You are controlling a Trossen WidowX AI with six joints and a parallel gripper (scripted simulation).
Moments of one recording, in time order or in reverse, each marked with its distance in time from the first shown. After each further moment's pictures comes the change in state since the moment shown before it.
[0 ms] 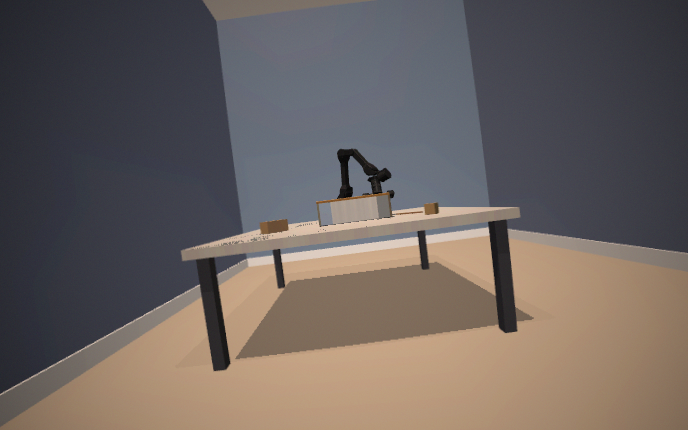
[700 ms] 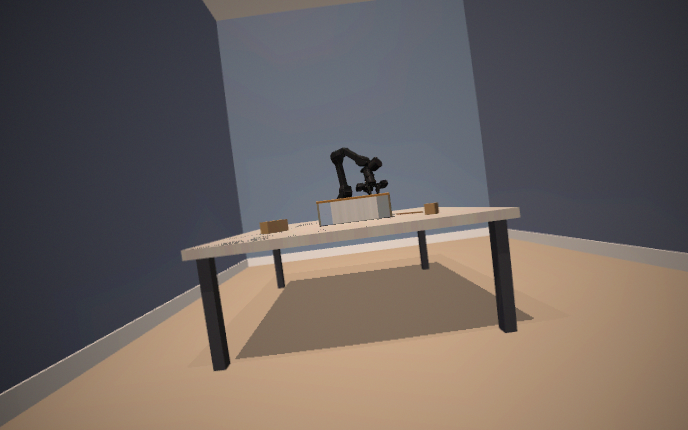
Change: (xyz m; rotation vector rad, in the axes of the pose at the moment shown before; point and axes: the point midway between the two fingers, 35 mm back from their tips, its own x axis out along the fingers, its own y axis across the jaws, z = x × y) arm -0.059 0.025 -0.026 -0.155 0.003 -0.091
